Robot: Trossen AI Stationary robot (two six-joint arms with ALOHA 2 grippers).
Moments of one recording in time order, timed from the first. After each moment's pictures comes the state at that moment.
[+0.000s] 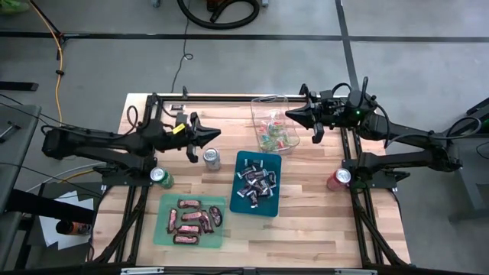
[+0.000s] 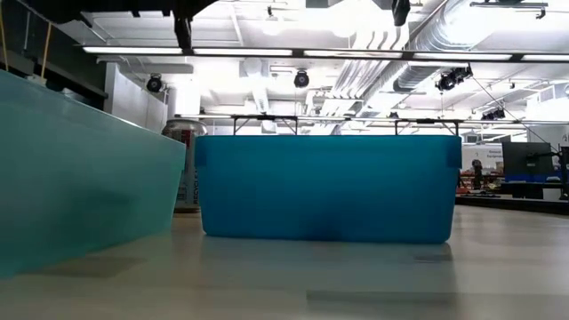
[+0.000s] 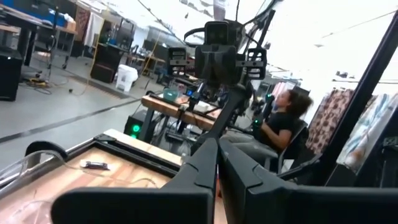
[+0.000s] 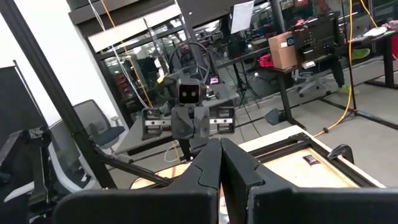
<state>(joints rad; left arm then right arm) 0.07 0.94 0.53 0.59 -0.07 -0.34 -0.33 0.92 0.86 0.14 -0.28 0.34</state>
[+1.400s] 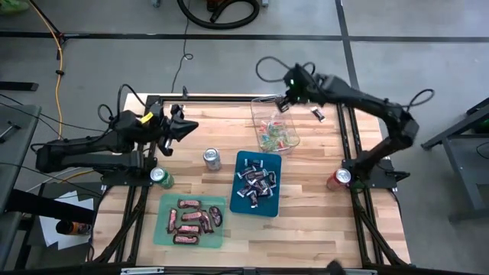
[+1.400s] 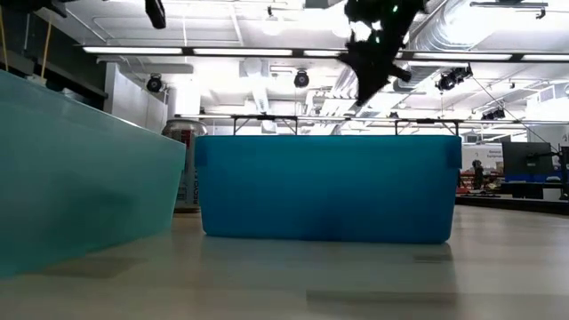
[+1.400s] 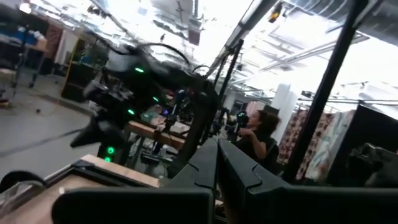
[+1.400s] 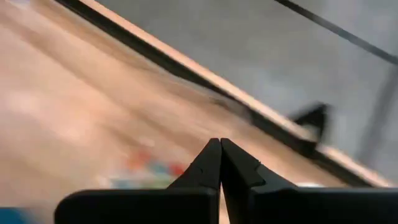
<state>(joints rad) 0.22 0.63 0.52 0.42 0.14 -0.40 -0.54 1.52 1.42 -0.83 0.29 0.33</state>
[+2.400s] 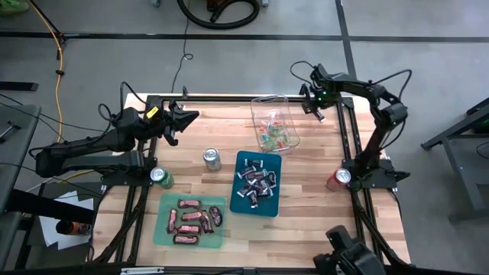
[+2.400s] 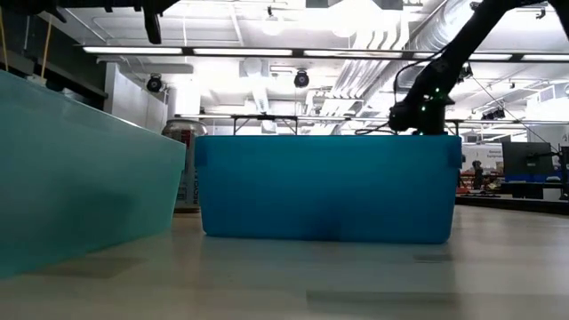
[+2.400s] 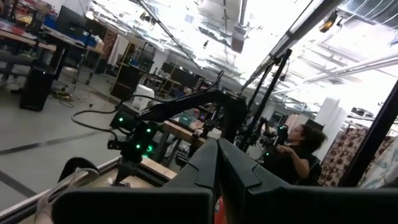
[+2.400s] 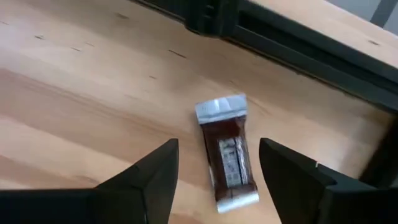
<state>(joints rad) 0.31 0.64 0.52 0.37 0.04 -0.44 -1.10 1.77 1.12 -0.75 0.01 0.07</state>
